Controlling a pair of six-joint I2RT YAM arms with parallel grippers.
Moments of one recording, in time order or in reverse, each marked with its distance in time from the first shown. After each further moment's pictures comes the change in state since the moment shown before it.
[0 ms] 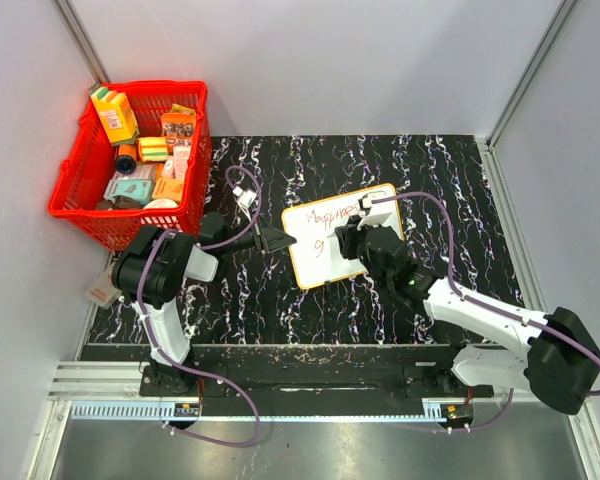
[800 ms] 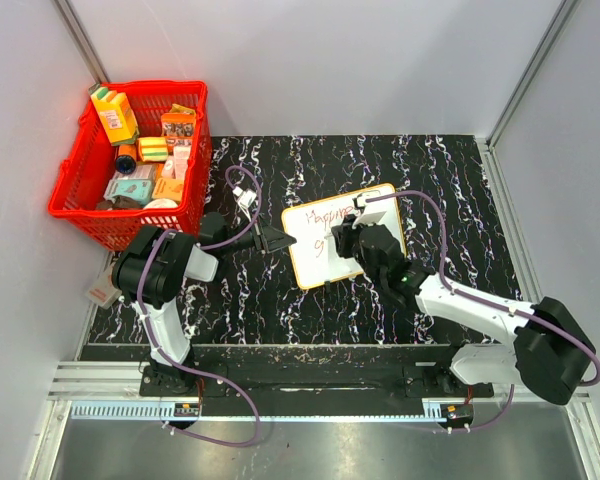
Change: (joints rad) left arm 0.000 0.000 0.000 0.000 0.000 0.000; right arm -0.006 0.070 0.011 0.050 0.000 0.000
